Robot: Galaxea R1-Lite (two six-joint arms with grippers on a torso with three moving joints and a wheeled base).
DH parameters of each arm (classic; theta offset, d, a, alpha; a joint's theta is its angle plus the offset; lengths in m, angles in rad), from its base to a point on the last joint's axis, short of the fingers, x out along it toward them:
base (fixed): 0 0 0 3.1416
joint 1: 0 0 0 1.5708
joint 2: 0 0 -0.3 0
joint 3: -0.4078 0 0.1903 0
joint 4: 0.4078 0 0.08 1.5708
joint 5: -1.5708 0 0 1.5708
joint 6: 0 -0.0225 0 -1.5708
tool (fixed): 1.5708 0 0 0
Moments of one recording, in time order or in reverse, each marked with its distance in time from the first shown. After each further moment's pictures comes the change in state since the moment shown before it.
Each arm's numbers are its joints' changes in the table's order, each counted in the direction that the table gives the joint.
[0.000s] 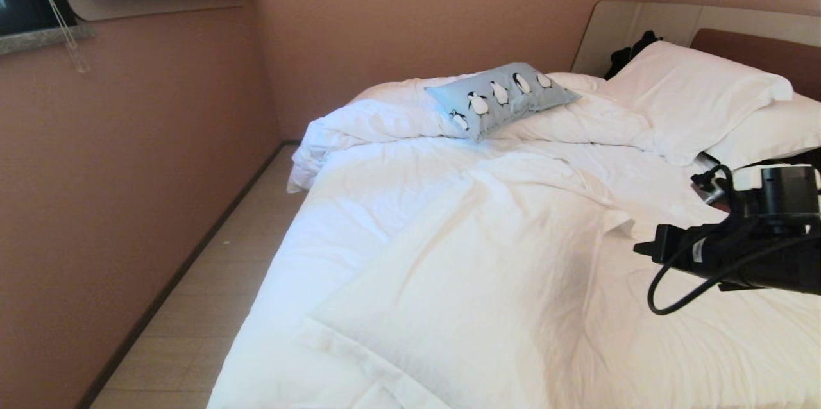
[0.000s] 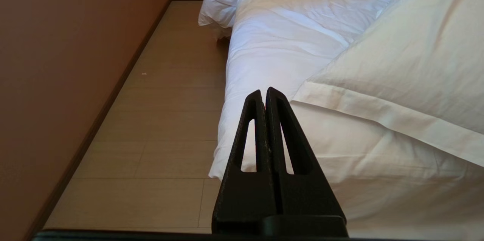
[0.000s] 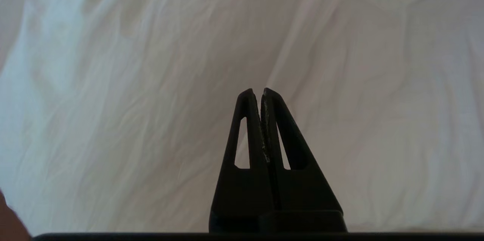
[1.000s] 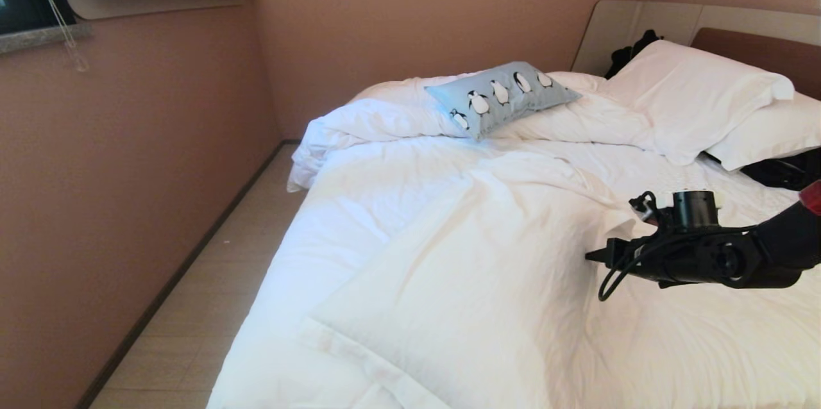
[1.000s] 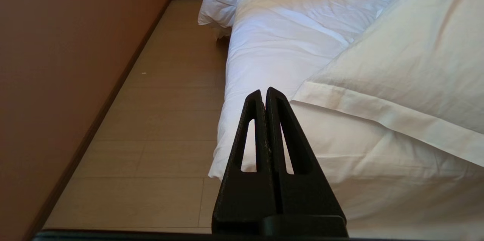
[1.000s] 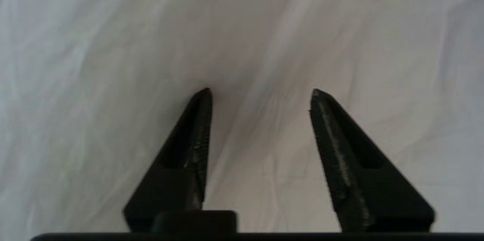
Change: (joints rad) left arm 0.000 0.000 0.000 0.000 0.000 0.001; right arm 0.042 0.402 -0.212 -0.091 0.061 0.068
